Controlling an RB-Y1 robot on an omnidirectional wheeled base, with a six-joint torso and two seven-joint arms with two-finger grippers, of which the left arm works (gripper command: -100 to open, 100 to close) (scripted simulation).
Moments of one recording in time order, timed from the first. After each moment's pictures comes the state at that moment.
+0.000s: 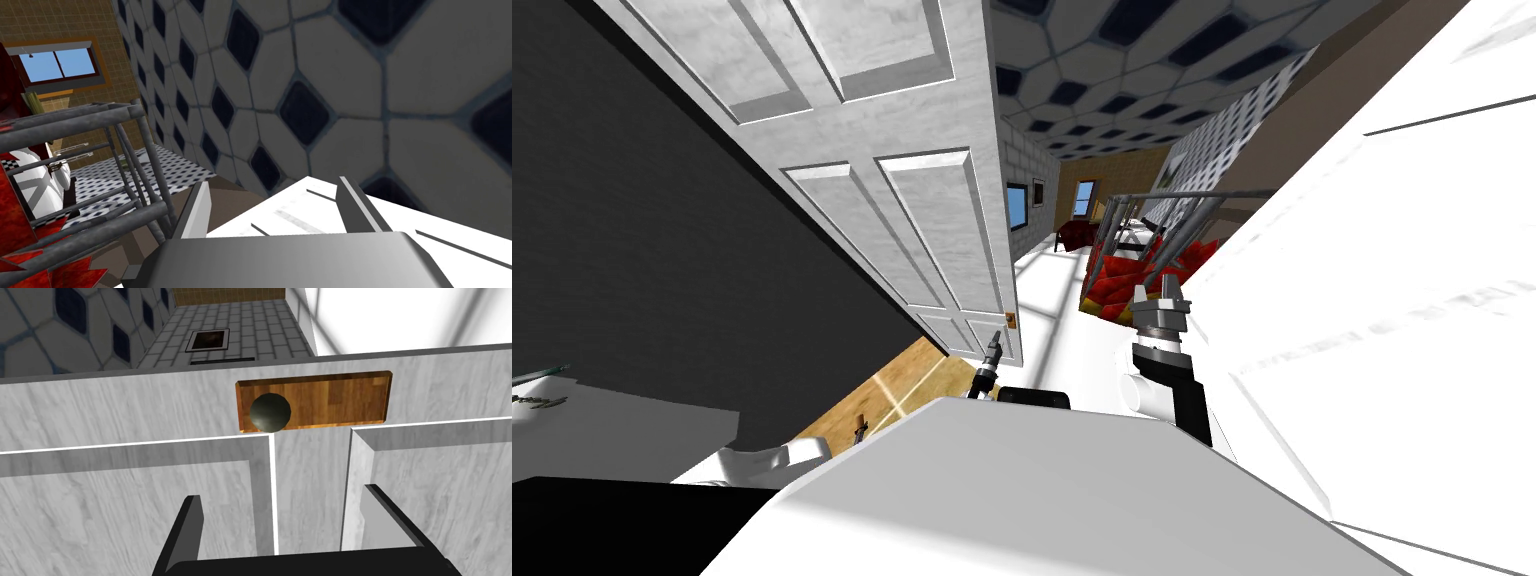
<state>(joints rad) 0.19 0.08 -0.22 -1.02 0.10 -0.74 -0.04</state>
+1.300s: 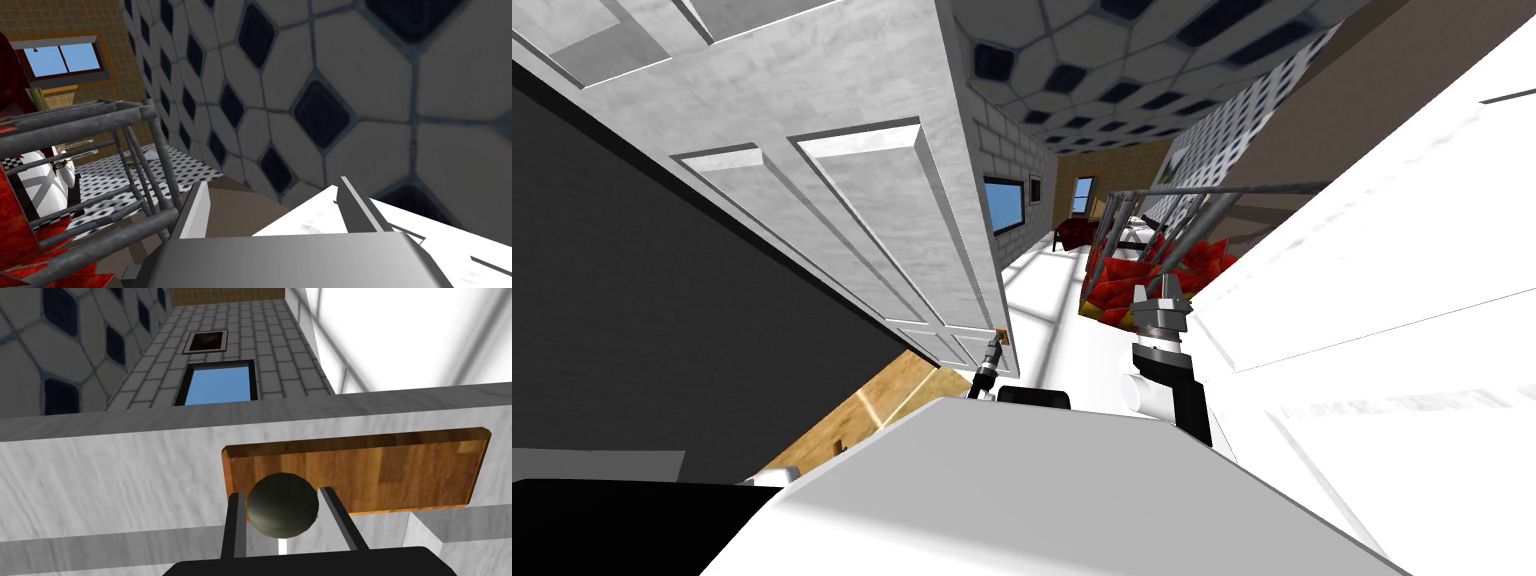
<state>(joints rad) 0.16 0.07 -0.21 -0.99 0.10 -0.76 -0.04</state>
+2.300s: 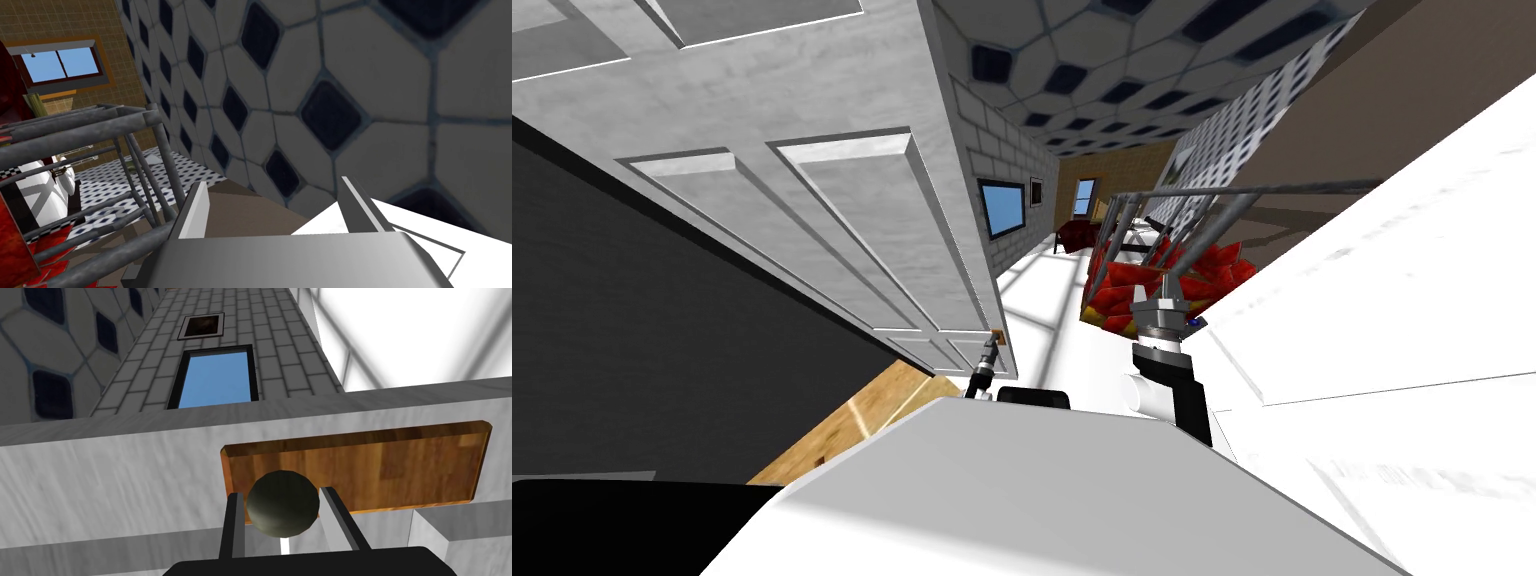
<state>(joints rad) 0.16 0.08 -0.17 -0.97 0.12 -0.76 -0.06</state>
